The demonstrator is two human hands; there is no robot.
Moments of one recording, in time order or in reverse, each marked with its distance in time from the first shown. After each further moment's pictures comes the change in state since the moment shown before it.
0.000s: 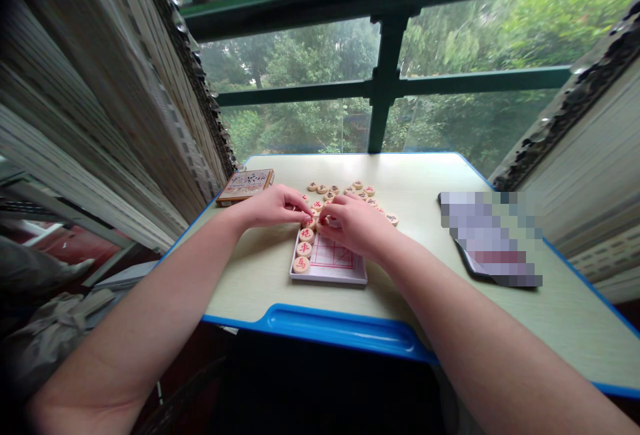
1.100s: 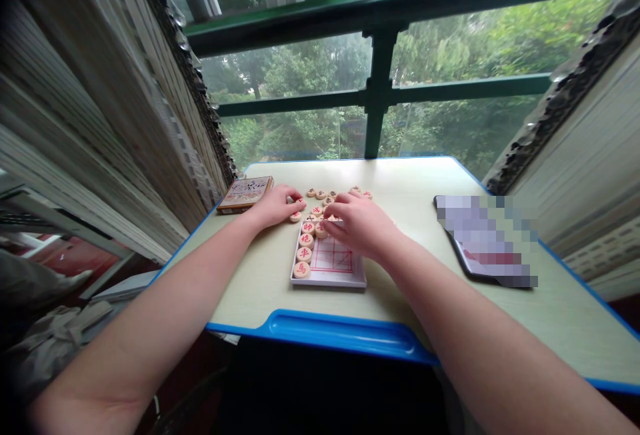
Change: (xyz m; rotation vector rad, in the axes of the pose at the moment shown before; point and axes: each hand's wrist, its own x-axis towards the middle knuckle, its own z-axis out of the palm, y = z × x) left_hand 0.022 -0.039 0.007 0.380 0.307 -0.235; right_hand 0.000 0.002 -0.009 -0.050 0.083 0.013
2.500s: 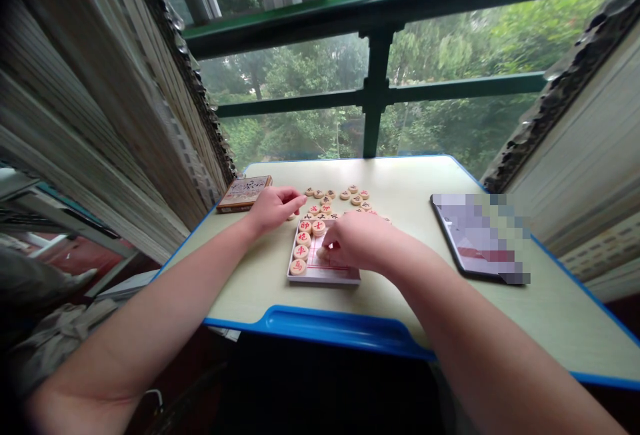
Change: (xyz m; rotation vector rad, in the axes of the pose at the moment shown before) left_hand -0.023 0.031 -0.006 -0.376 0.158 0.064; right_hand -0.005 -0.036 -0.037 -0.141 -0.552 0.200
